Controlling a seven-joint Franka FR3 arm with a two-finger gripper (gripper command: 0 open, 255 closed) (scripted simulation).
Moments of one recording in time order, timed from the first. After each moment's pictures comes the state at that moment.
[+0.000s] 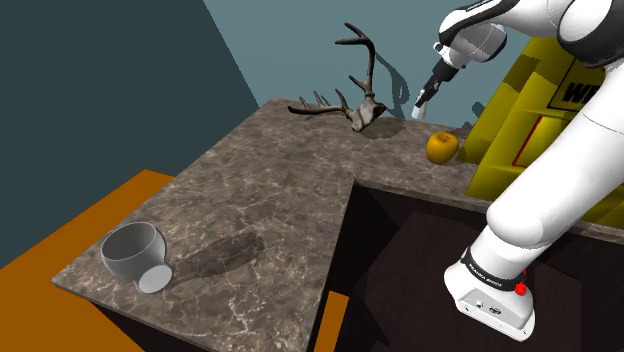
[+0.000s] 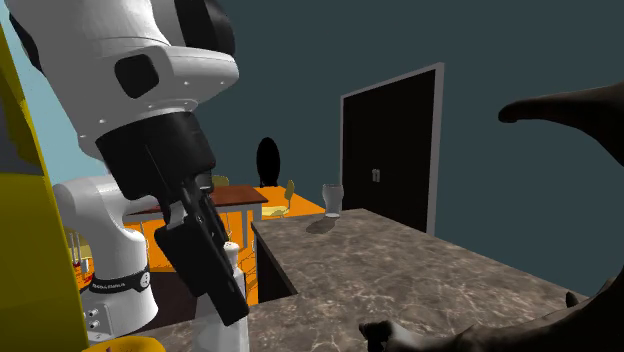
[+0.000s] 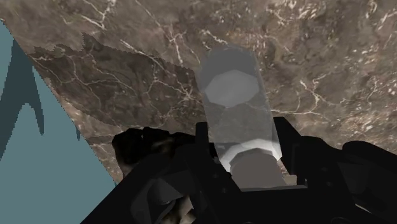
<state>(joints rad) -0.35 -0.06 -0.52 -2.07 0.37 2.19 -1.41</state>
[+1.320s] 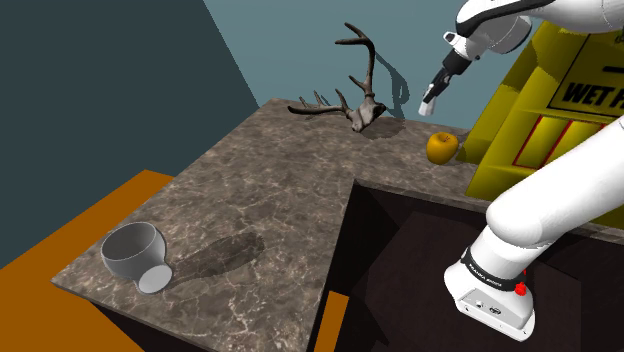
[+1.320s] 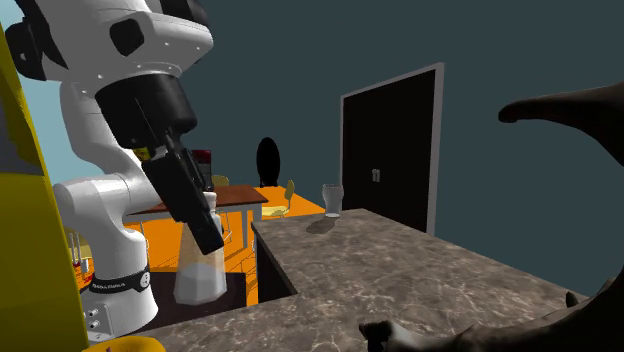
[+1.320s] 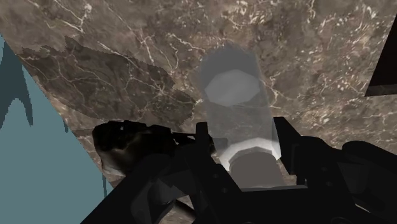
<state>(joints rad) -0.36 -0.29 -0.47 -2.20 0.22 2.14 -1.28</state>
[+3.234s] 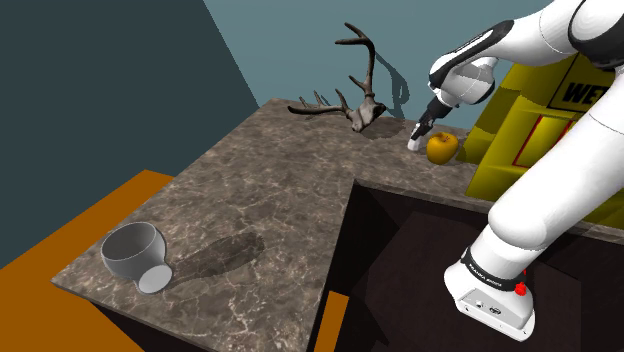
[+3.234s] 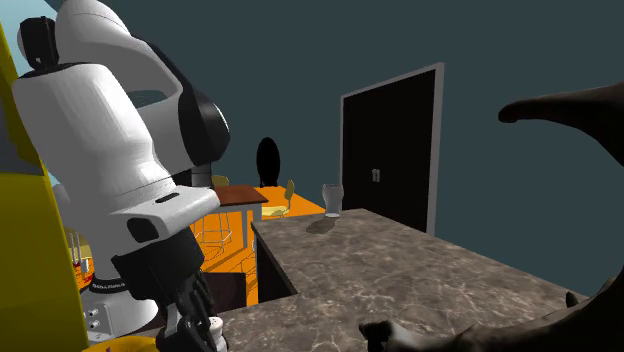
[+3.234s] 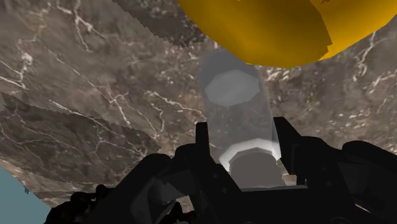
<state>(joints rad) -0.31 -0.10 -0.53 -2.41 0.45 2.48 -1.53</state>
